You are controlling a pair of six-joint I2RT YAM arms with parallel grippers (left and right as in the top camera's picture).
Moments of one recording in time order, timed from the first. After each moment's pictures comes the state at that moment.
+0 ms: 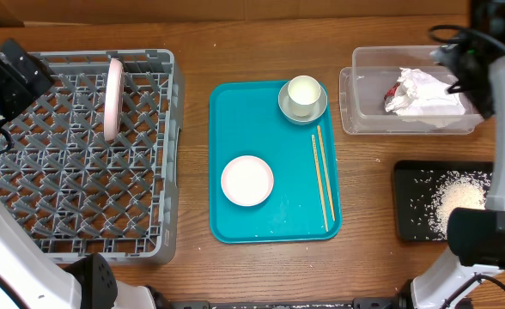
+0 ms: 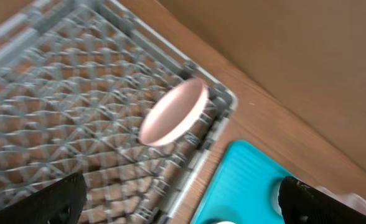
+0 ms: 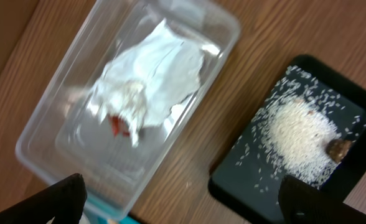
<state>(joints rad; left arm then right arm) 0.43 1.67 2.56 -1.69 0.19 -0.35 -0.12 1.89 2.21 -1.58 0.28 0.90</state>
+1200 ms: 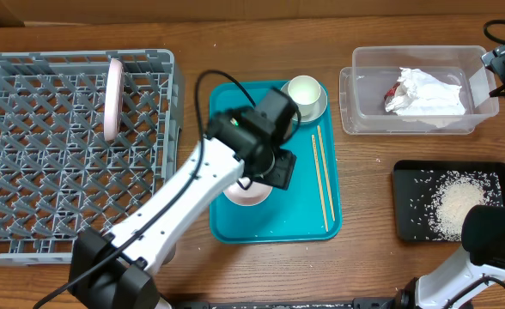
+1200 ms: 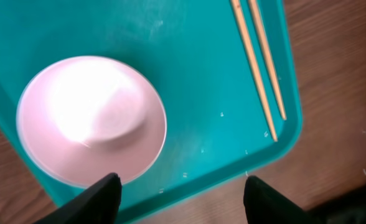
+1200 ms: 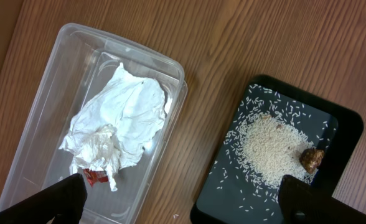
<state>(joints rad) -0.67 1.68 1.43 -1.08 0.10 -0.40 -0.28 1.89 2.21 -1.57 0.28 0.90</state>
